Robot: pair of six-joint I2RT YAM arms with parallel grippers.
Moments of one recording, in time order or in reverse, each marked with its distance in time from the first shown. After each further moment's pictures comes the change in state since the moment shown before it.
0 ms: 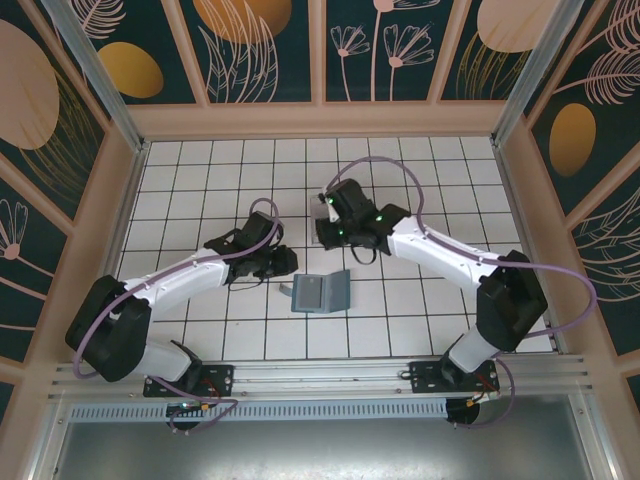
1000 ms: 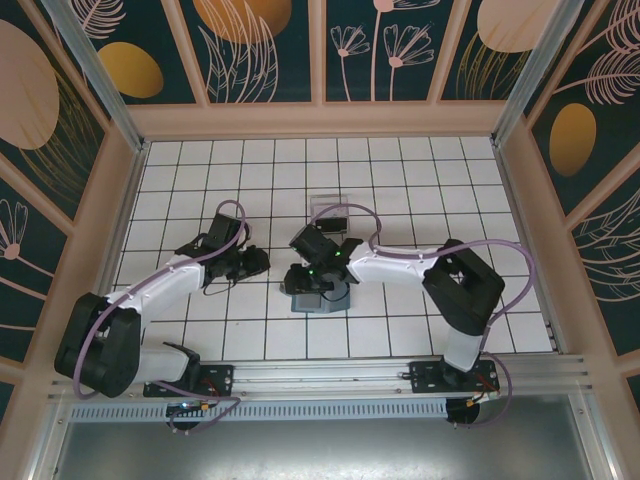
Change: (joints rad) left arm 0.232 -0.102 -0.125 -0.013 0.057 0.074; right arm 0.181 0.224 -0.075 0.135 -0.193 0.386
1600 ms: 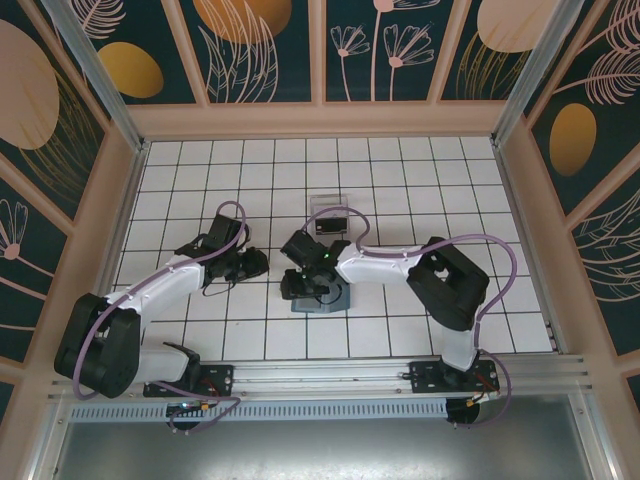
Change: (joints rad) left arm 0.000 -0.001 0.000 -0.021 -0.005 0.018; right arm 0.032 0.072 0.050 -0.051 0.031 0.000
